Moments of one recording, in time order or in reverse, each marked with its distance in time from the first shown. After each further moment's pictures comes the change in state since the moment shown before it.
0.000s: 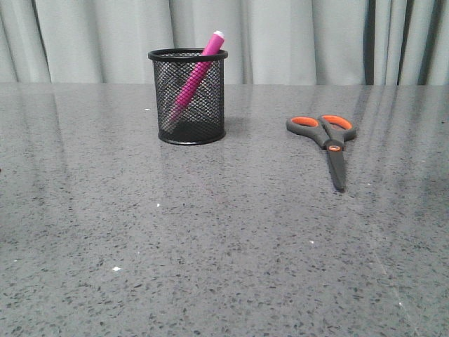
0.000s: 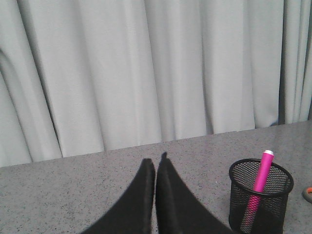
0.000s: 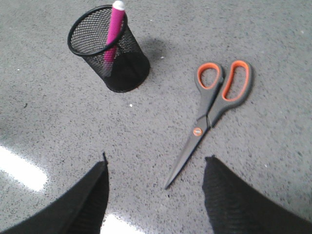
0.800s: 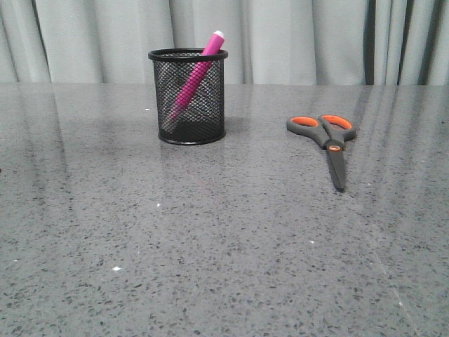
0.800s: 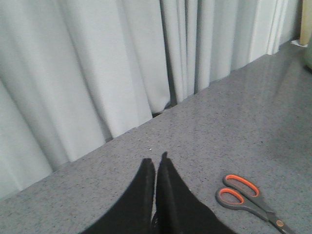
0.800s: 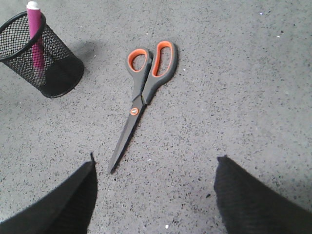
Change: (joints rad) left arm -0.006 0.684 -0.744 0.029 0.545 0.005; right arm -0.128 -0.250 0.291 -0.069 -0.135 0.115
